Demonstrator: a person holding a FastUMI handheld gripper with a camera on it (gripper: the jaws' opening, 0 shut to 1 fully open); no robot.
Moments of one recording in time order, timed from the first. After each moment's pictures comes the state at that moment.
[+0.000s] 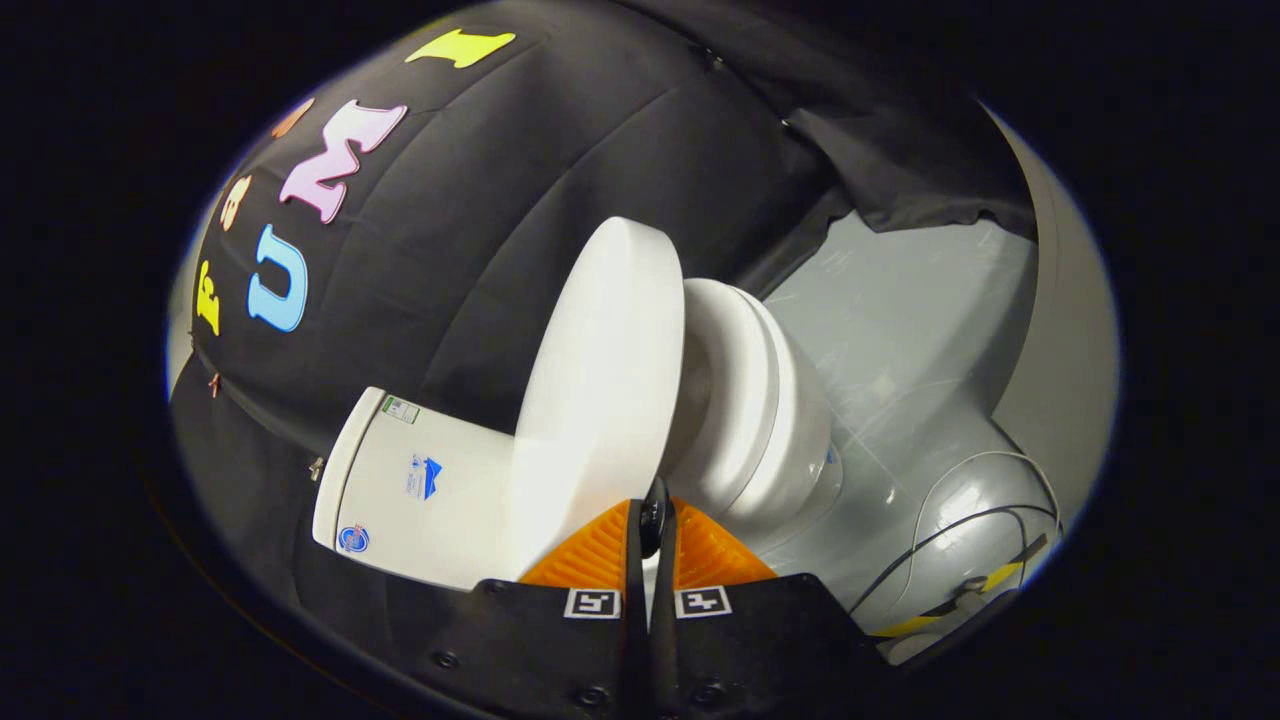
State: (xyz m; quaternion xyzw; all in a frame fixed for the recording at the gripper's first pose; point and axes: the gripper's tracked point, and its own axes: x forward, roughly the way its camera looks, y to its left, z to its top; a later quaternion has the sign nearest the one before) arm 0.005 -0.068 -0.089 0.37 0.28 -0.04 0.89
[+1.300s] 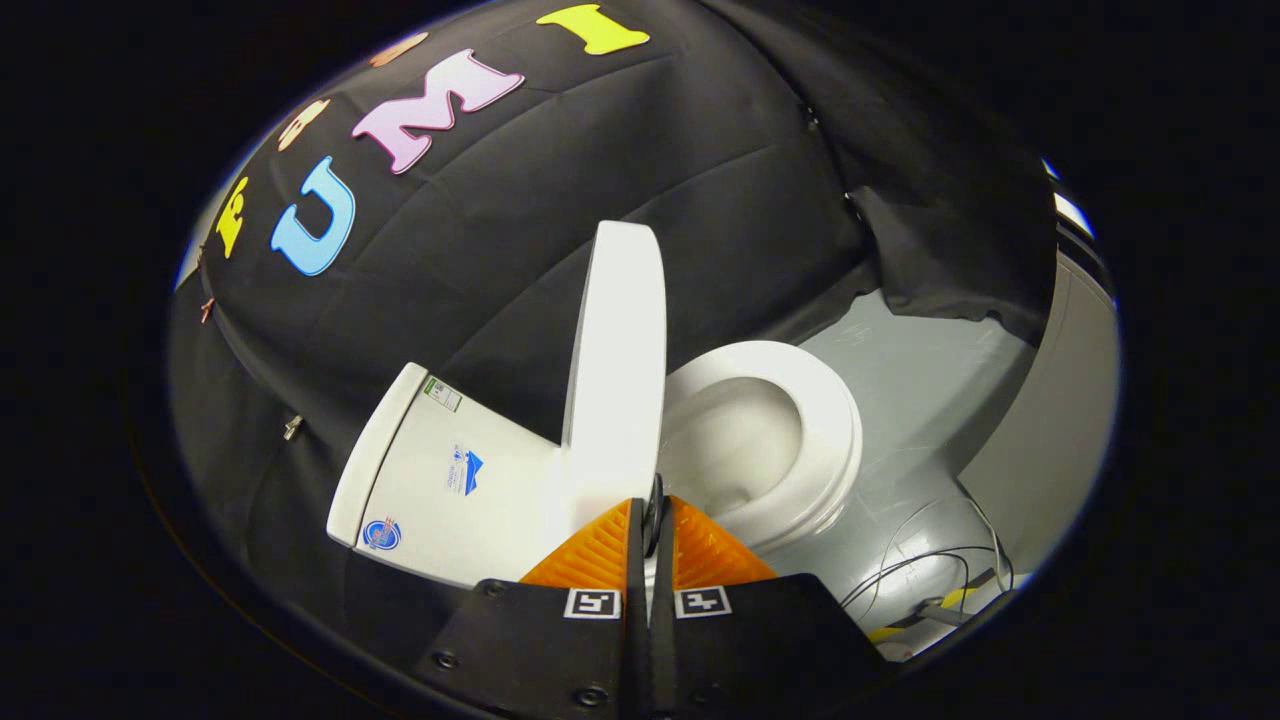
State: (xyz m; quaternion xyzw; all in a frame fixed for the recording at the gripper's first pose) arm 0.011 0.016 0.018 0.27 0.26 -0.06 0.92
